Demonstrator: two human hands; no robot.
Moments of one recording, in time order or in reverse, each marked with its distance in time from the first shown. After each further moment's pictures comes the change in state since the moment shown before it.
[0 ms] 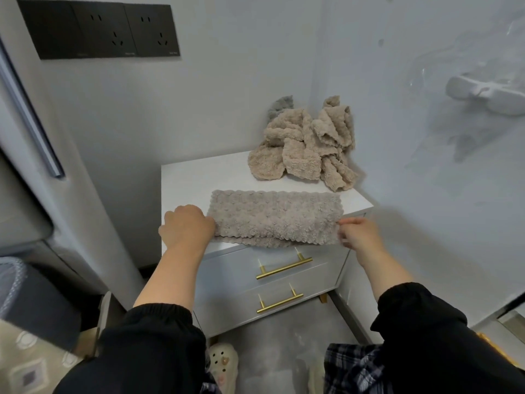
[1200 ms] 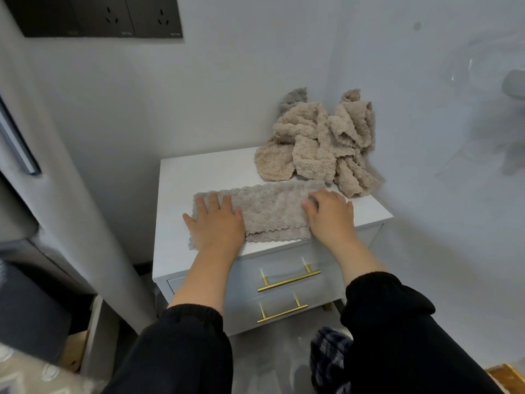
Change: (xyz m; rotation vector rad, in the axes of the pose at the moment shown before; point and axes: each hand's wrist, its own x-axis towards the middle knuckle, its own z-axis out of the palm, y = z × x) left_hand 0.020 0.032 0.056 0.168 -0.076 0.139; right_hand 0.021 -0.033 0.069 -0.791 -0.059 -0.619
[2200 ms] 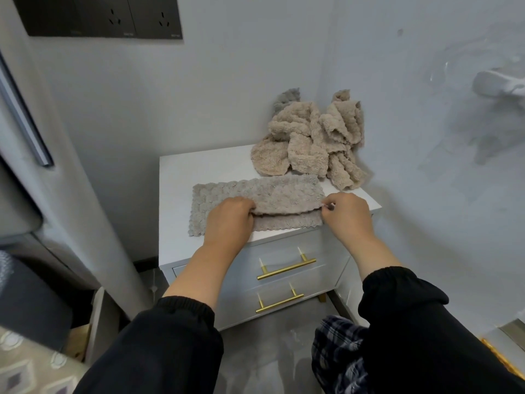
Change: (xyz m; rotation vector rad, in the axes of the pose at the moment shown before) left_hand -0.027 0.001 -0.016 -0.199 0.208 0.454; right_hand -0.027 0.015 -0.034 -0.067 0.085 0.032
